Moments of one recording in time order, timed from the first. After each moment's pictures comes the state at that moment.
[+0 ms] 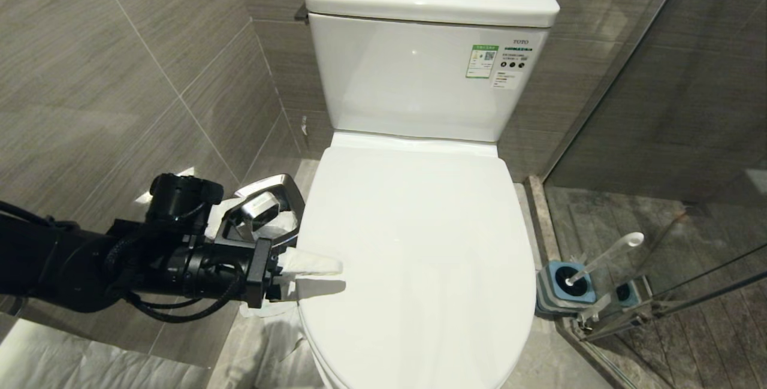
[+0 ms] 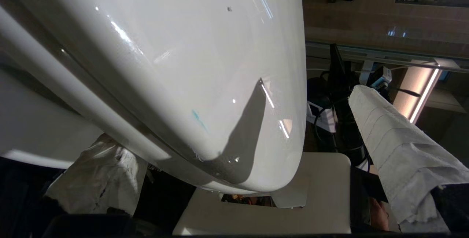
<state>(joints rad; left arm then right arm) -0.27 1.74 -0.84 -0.21 -1.10 -0.44 0.01 0.00 0.00 0.00 0.03 -0.03</state>
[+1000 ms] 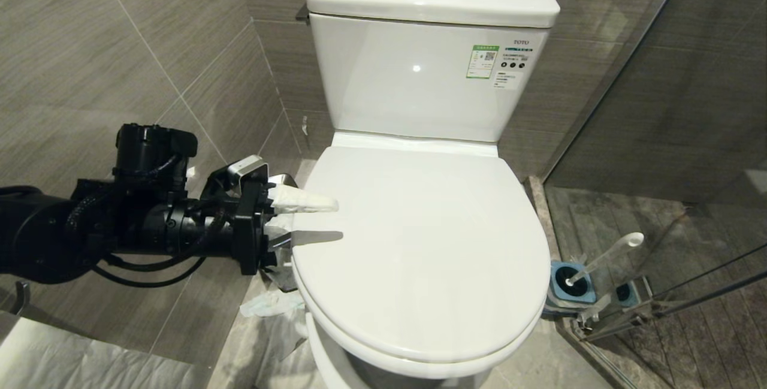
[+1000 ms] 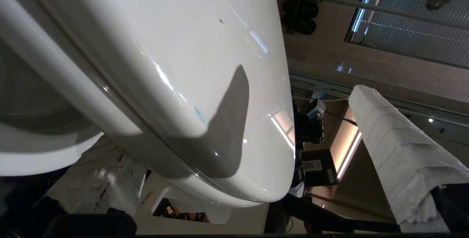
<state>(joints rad) -0.27 1.67 -0.97 -0.21 -1.11 -0.80 0.01 0.00 0.00 0.00 0.03 -0.03</state>
